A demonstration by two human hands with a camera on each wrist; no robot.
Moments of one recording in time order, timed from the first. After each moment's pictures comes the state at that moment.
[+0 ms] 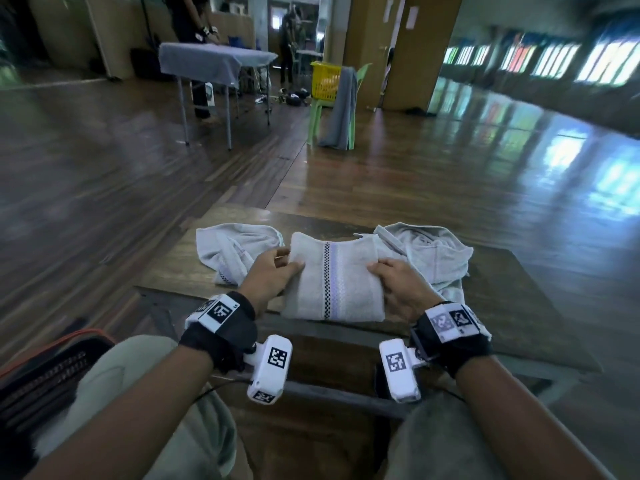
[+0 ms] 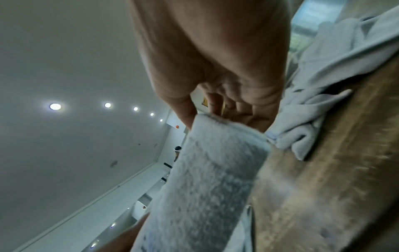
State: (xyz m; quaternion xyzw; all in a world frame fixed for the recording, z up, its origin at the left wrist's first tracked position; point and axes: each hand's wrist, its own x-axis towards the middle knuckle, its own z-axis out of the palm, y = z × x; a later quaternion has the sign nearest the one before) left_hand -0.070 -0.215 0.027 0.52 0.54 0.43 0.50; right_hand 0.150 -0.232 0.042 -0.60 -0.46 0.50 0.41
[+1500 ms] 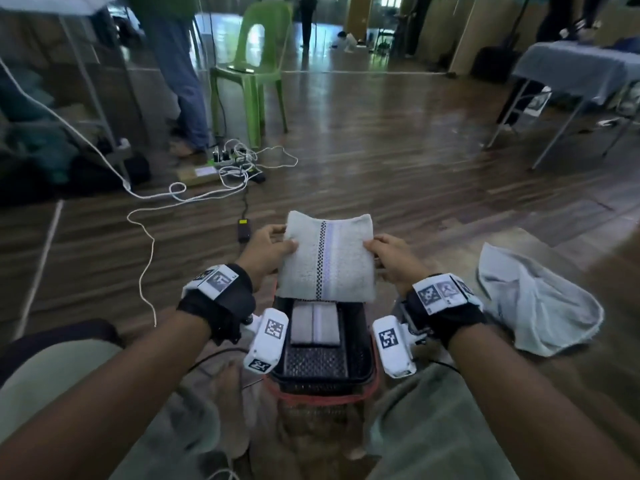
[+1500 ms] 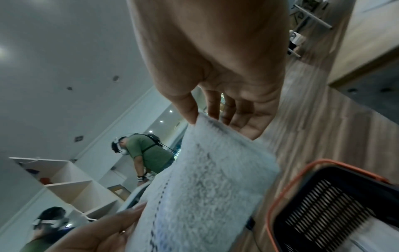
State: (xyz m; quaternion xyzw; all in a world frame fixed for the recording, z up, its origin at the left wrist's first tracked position) left_hand -0.416 -0.400 0.000 0.17 0.71 0.63 0.26; right_hand -0.279 -0.239 0.021 -0.37 -0.70 0.60 0.11
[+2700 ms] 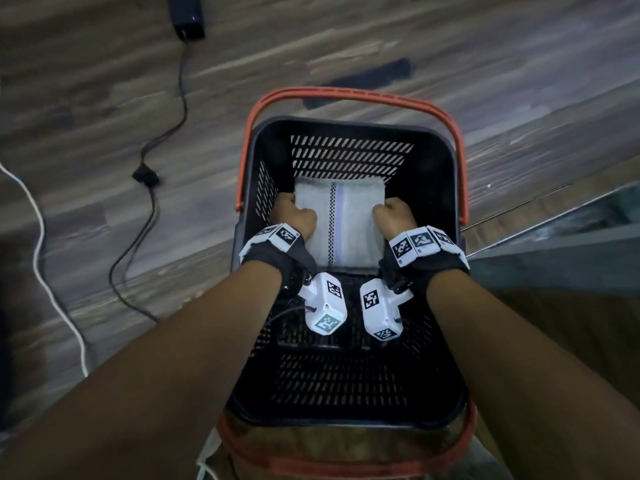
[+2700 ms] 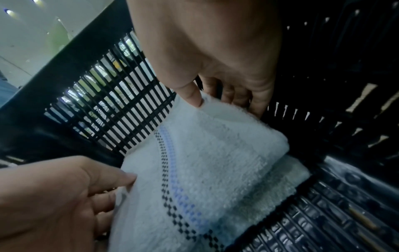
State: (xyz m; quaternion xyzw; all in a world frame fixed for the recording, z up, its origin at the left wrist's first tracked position) left_hand -0.528 -0.242 -0.414 -0.05 0.85 0.41 0.32; right_hand -0.441 -0.113 -0.403 -0.54 -0.68 0.50 -0.08
